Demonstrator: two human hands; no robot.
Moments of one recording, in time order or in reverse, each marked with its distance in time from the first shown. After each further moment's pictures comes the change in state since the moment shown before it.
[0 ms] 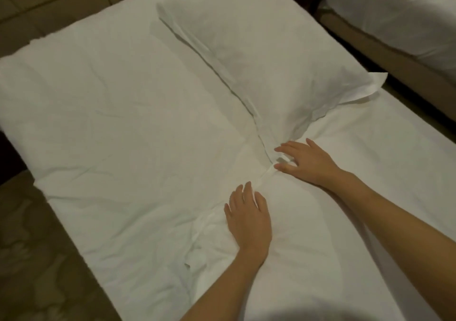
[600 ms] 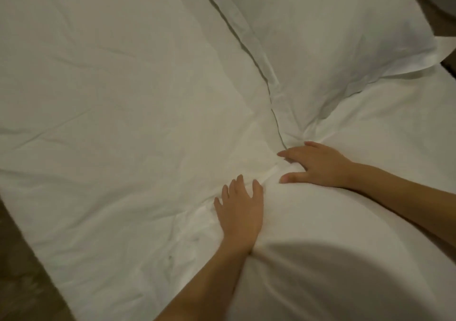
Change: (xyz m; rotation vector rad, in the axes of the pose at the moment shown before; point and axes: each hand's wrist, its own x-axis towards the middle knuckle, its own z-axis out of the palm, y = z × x) left_hand 0.059 -0.058 0.073 0.083 -0.346 -0.209; right_hand 0.058 0.030 0.062 -0.078 -0.425 -0.134
